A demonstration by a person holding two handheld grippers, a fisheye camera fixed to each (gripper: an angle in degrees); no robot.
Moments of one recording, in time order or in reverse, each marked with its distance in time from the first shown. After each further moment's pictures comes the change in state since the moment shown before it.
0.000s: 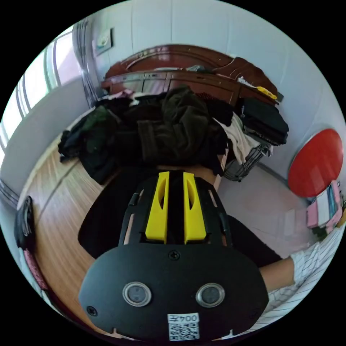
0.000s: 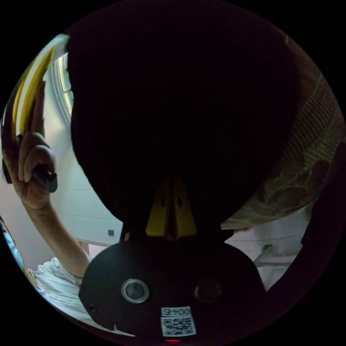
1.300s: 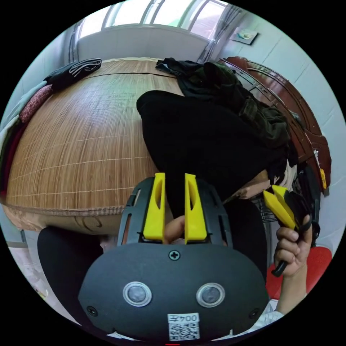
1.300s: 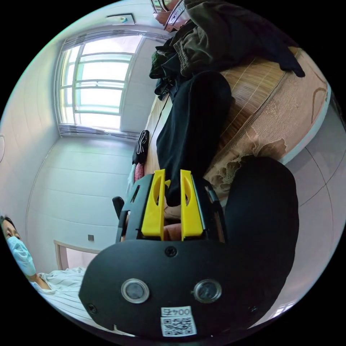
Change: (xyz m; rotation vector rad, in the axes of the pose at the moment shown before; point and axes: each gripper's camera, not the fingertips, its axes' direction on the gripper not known) left arm -0.153 0.044 -0.107 -0.013 -0.164 -0.827; right arm -0.024 0.062 -0.256 0.127 0.205 -0.056
